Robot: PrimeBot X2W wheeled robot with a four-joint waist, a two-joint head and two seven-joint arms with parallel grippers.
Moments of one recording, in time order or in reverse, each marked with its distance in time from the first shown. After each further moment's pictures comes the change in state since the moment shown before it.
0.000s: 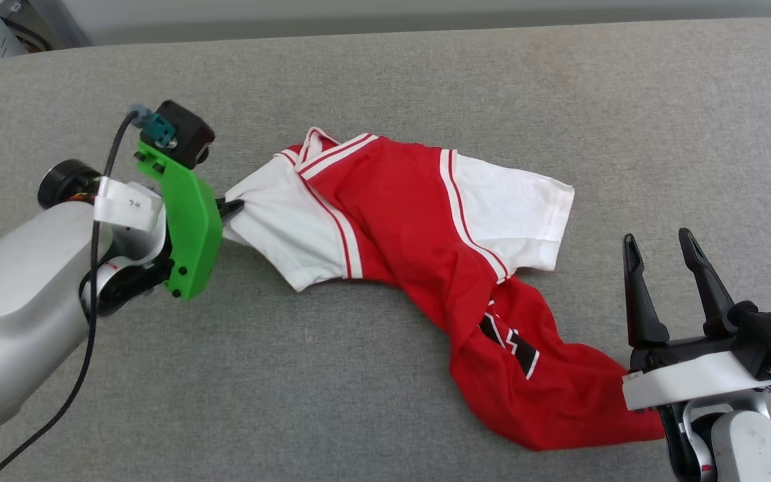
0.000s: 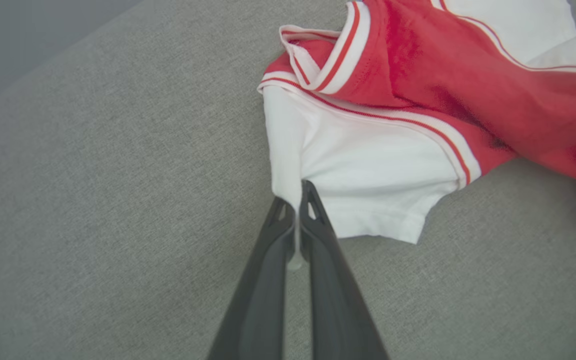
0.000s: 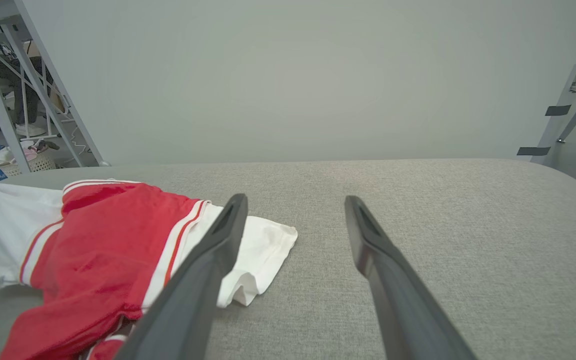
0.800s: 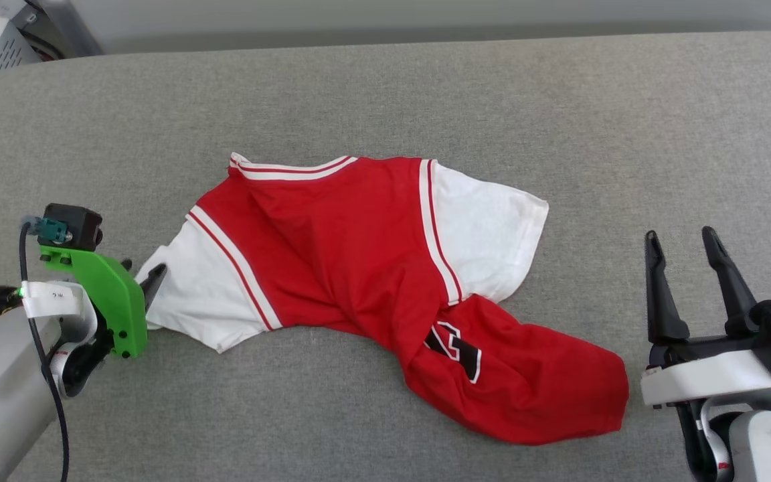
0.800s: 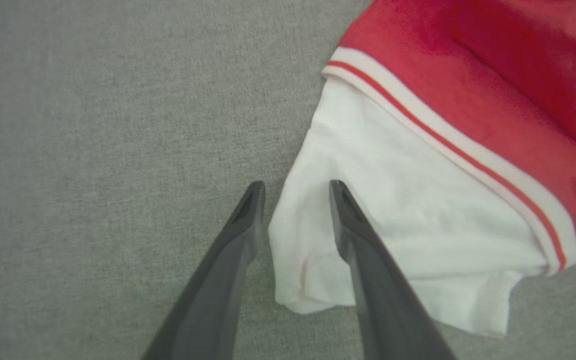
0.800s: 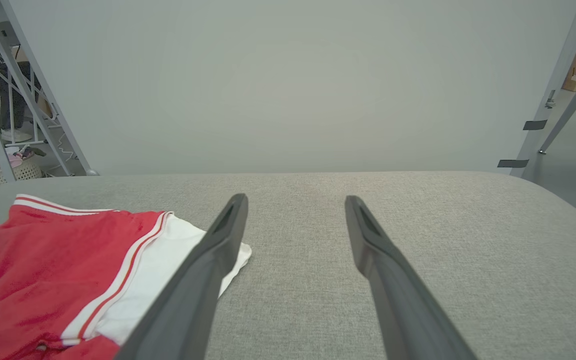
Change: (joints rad) left arm 0.253 0.020 0.051 0.270 -0.134 0.073 -0.276; right arm 0.002 0.000 -0.041 -0.005 -0.016 0.000 0.000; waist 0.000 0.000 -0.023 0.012
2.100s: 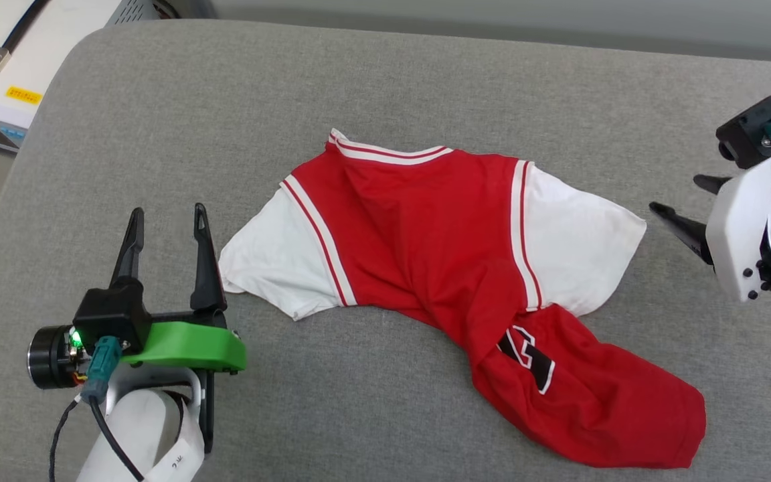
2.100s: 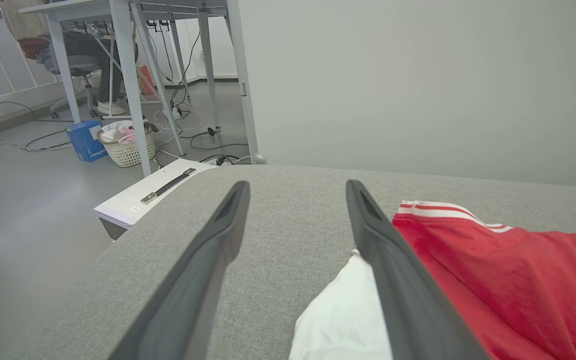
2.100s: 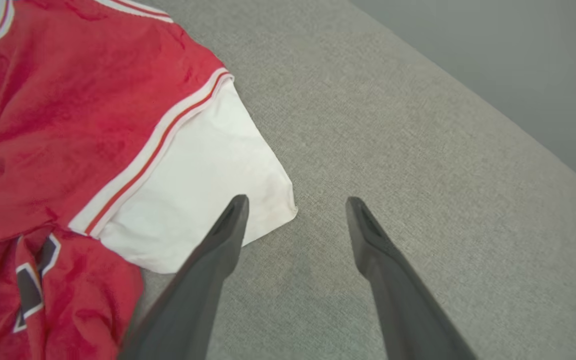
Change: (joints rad) left arm 0.603 -0.496 0.956 -0.568 0.951 0.264 -0.351; right arm -0.581 -0.679 0.630 0.131 0.599 0.000 0.852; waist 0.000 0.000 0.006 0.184
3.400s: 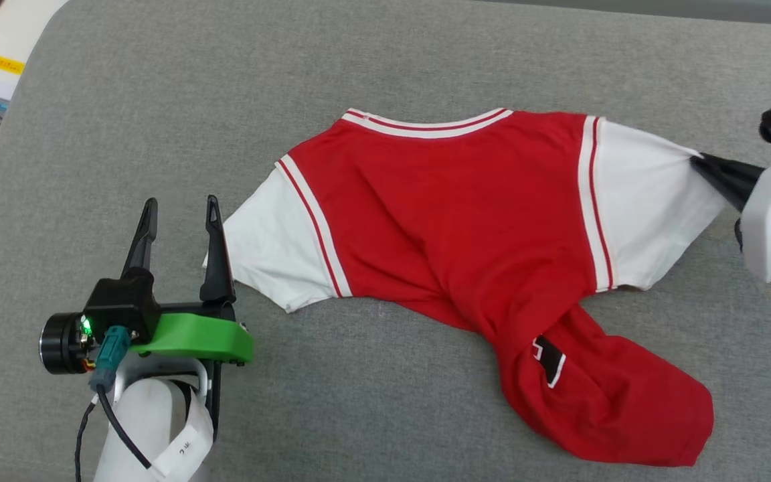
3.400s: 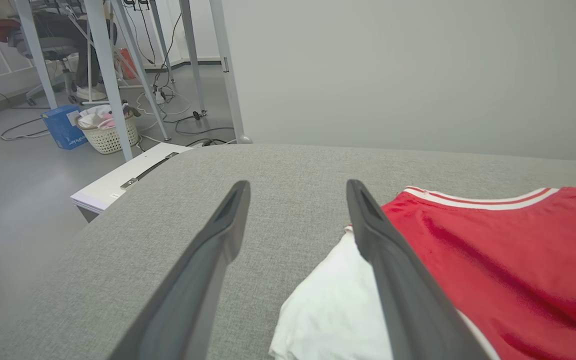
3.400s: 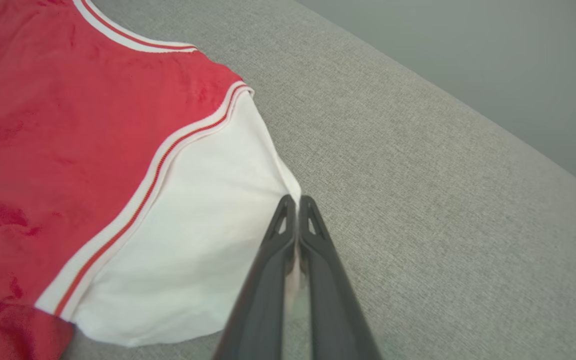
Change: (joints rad) left arm -0.025 -0.205 0.223 0.070 0.219 -0.244 0.000; right arm -0.146 -0.091 0.262 0.179 0.145 0.000 -0.354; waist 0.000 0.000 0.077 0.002
